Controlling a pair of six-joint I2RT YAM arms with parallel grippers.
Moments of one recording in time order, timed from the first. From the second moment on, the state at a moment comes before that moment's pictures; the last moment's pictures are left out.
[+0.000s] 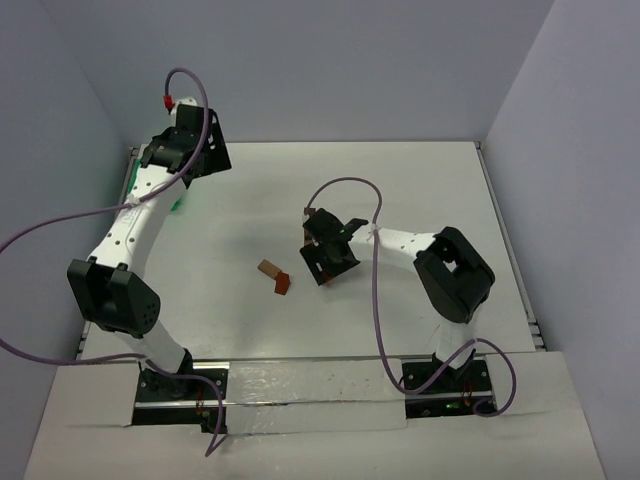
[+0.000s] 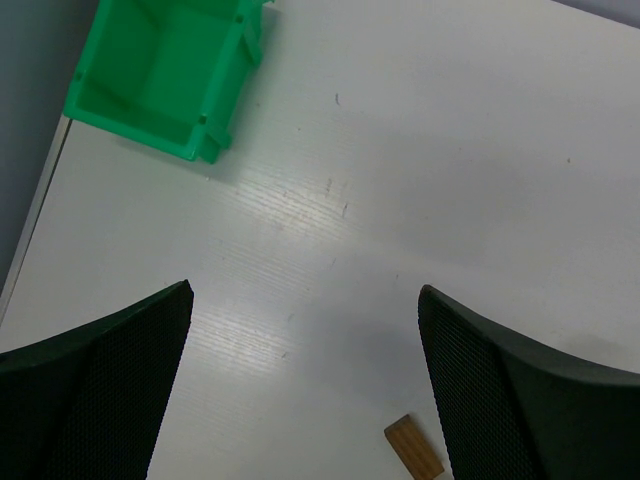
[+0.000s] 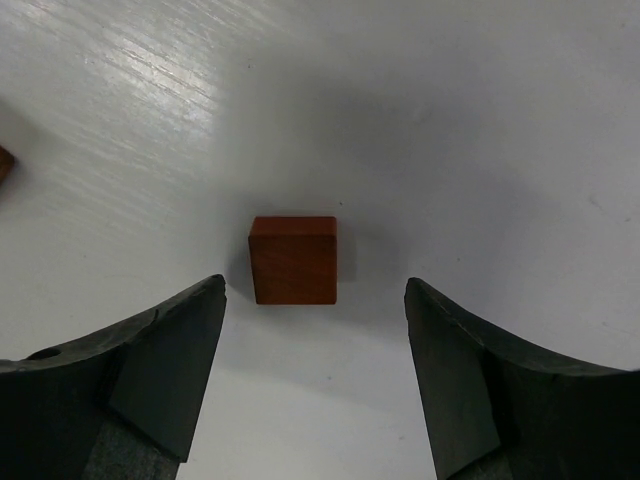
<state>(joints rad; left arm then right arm) -0.28 1.66 1.73 -0.83 -0.48 -0.37 0.78 1.83 1.18 -0.55 0.10 0.25</state>
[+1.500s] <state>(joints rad) -0.22 1.58 1.60 -0.80 -0.62 -0.32 0.82 1.86 1.68 -0.89 0.22 0.63</state>
